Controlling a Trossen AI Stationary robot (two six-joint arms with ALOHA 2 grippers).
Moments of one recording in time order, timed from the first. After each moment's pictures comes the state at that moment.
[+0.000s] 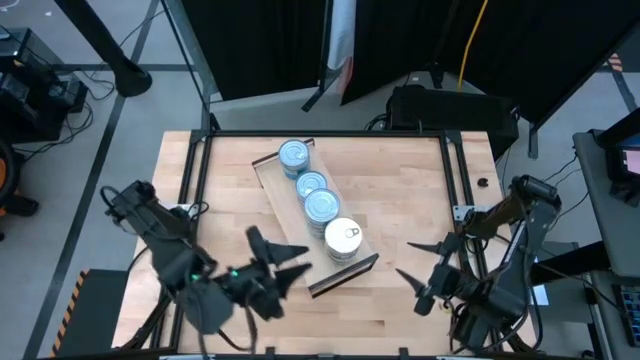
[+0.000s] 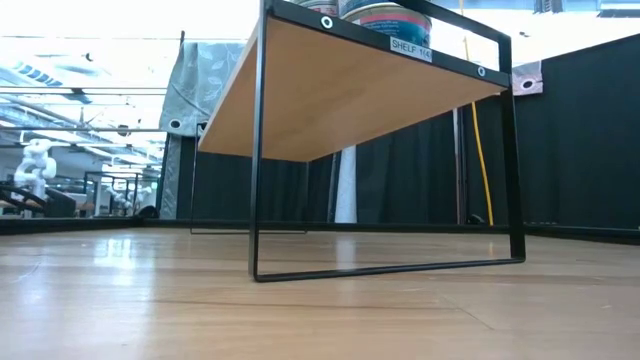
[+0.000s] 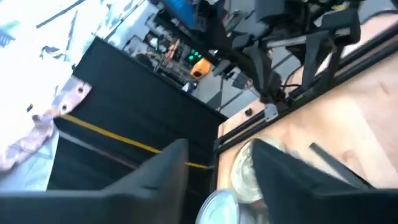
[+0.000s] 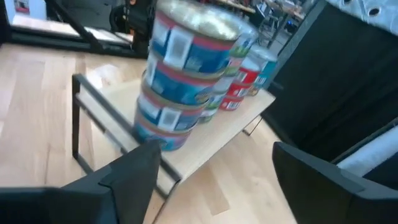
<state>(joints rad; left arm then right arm) -0.73 1.71 1.87 -0.47 -1.11 0.61 1.03 1.58 1.43 -1.52 1.23 1.34</state>
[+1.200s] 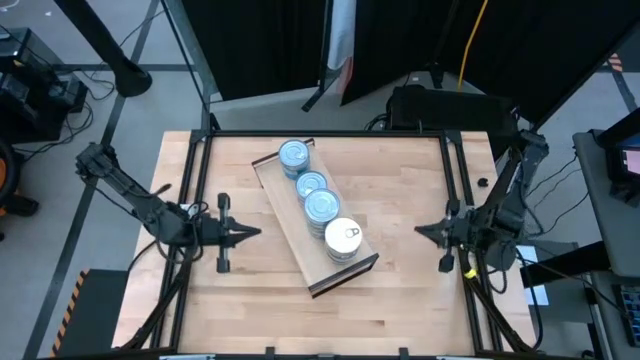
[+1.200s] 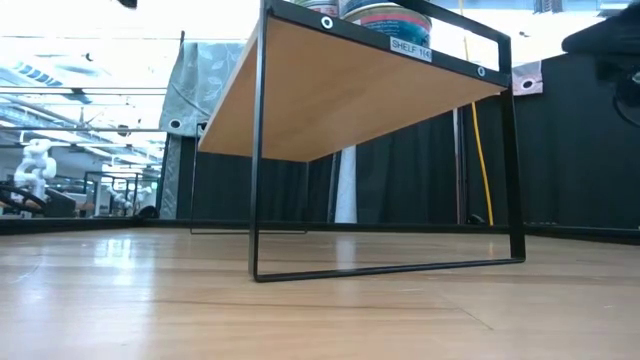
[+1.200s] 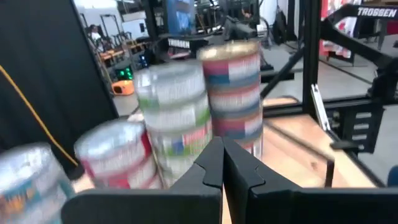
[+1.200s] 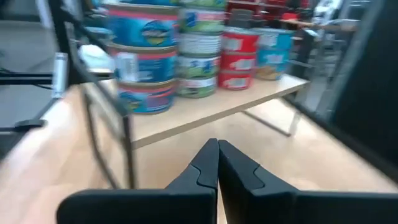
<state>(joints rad) -0.65 0.80 0.56 0.20 -0.71 0.11 1.08 0.56 0.38 -0.37 1.27 0.51</state>
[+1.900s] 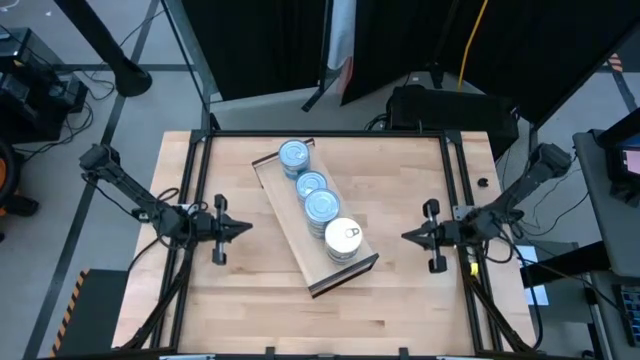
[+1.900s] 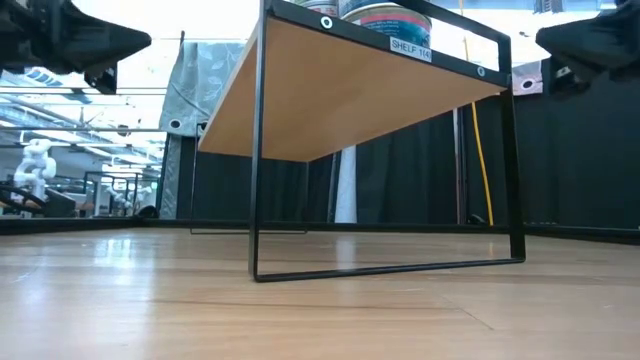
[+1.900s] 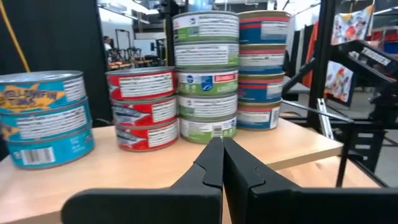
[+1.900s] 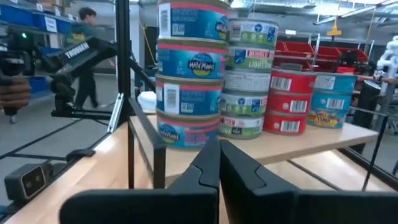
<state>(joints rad) -0.65 0.56 0.05 0.65 -0.71 0.09 0.72 0.53 0.02 0.66 0.69 -0.10</state>
